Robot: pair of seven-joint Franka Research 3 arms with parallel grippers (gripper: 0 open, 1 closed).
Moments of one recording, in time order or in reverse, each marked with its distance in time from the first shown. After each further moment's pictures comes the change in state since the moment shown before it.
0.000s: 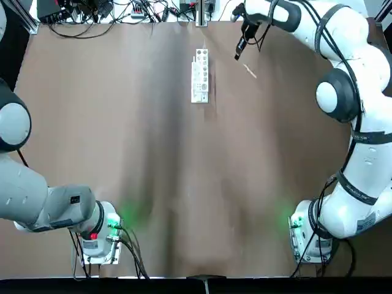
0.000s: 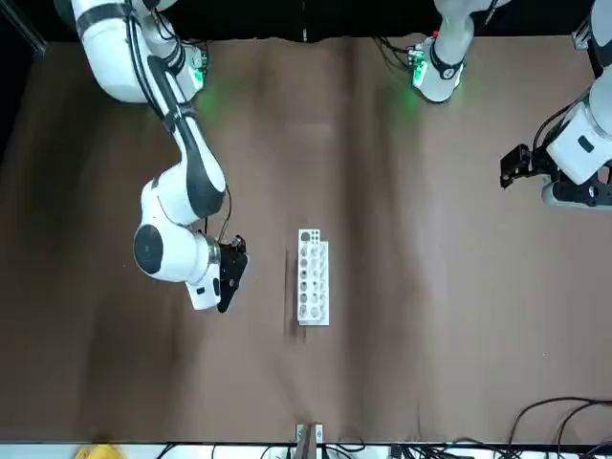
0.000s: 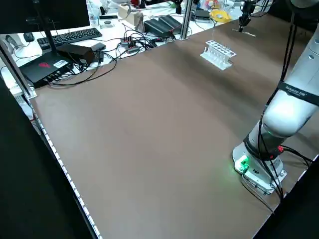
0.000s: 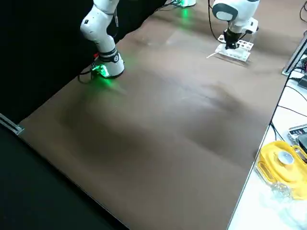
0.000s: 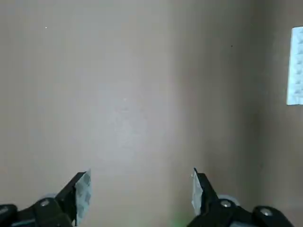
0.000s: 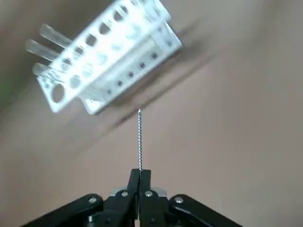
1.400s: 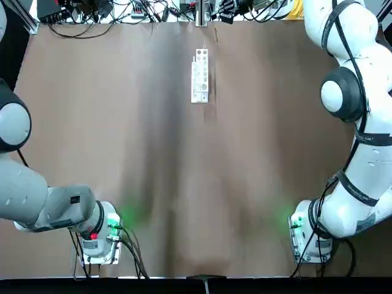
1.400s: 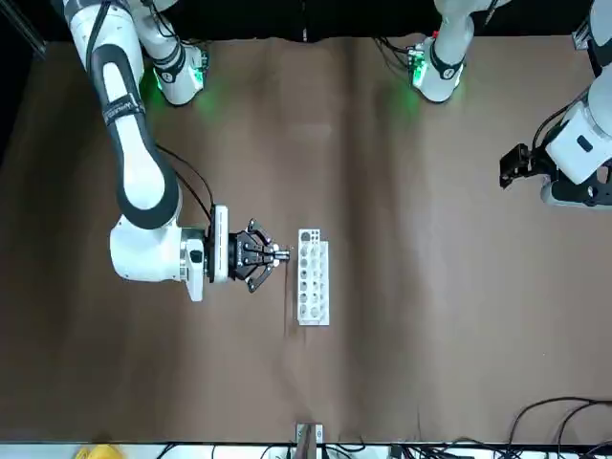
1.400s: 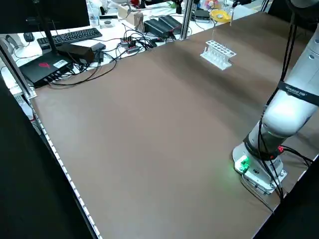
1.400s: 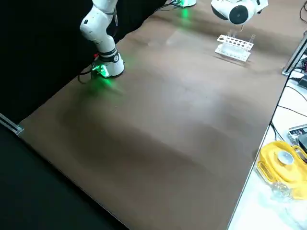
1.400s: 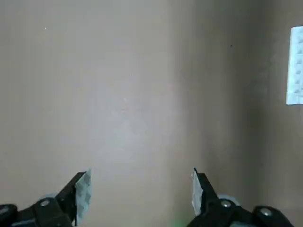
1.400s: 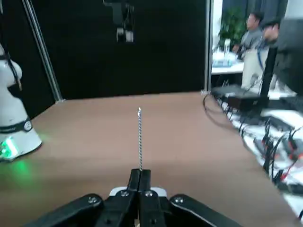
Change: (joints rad) left arm -0.001 0.000 -0.003 0.001 0.001 0.000 0.000; right arm -0.024 -0.027 0.000 0.001 1.017 0.002 -1.121
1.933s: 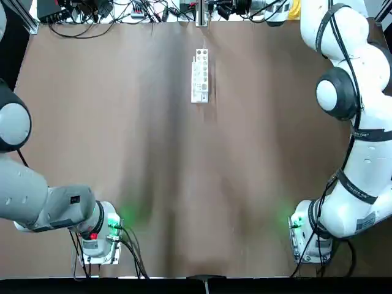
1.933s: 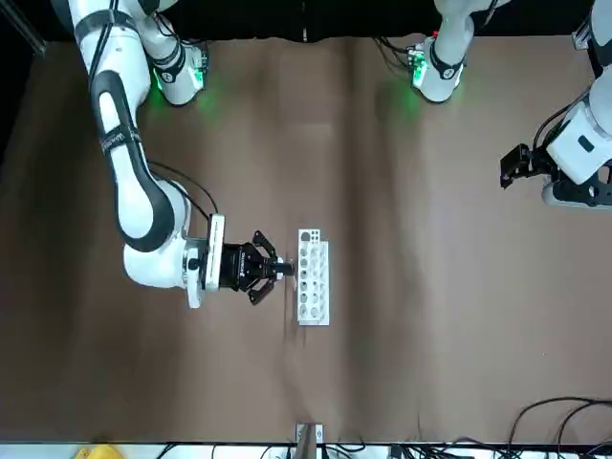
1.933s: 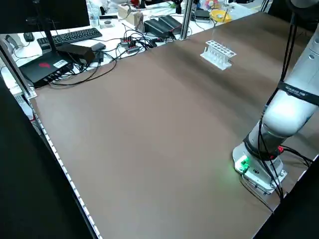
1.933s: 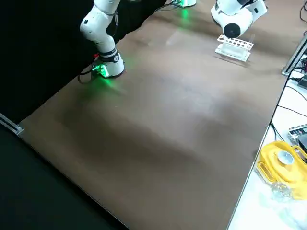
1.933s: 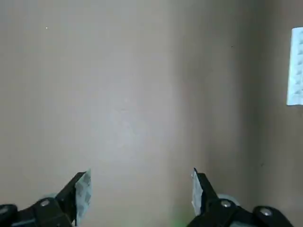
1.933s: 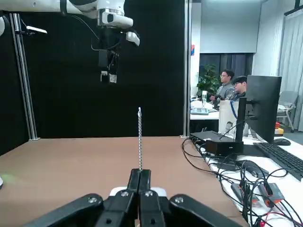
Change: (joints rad) left arm 0.005 0.000 0.000 0.001 0.000 0.000 0.000; right arm 0.002 0.057 0.002 0.001 0.281 0.000 -0.208
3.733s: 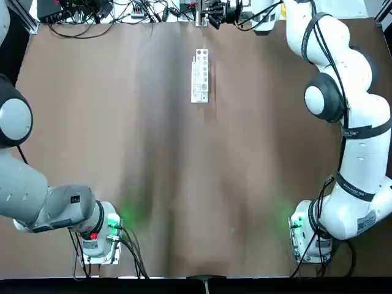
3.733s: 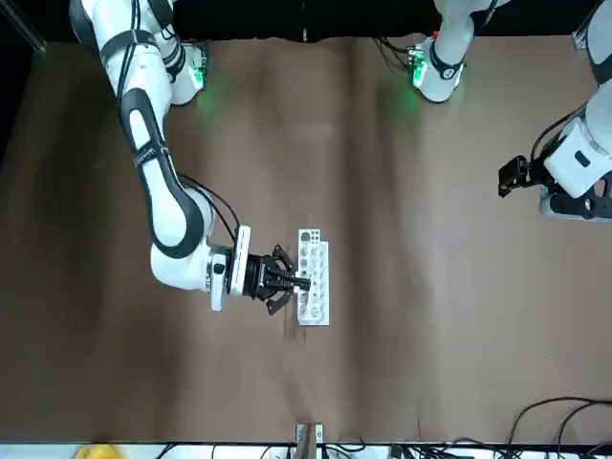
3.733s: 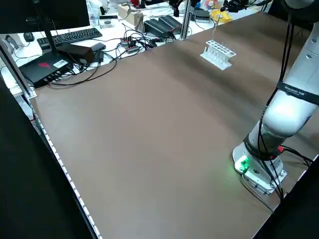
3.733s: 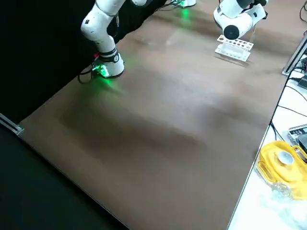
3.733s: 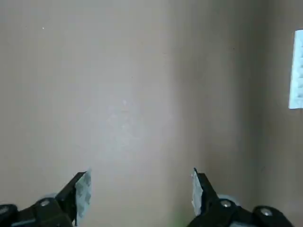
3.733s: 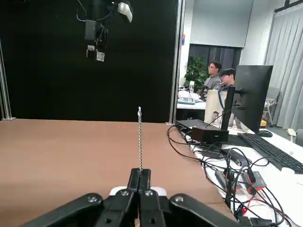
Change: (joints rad) left arm 0.003 0.030 -0.001 0.001 0.000 0.023 -0.003; right arm 0.063 0.092 0.004 0.075 0.025 0.145 -0.089
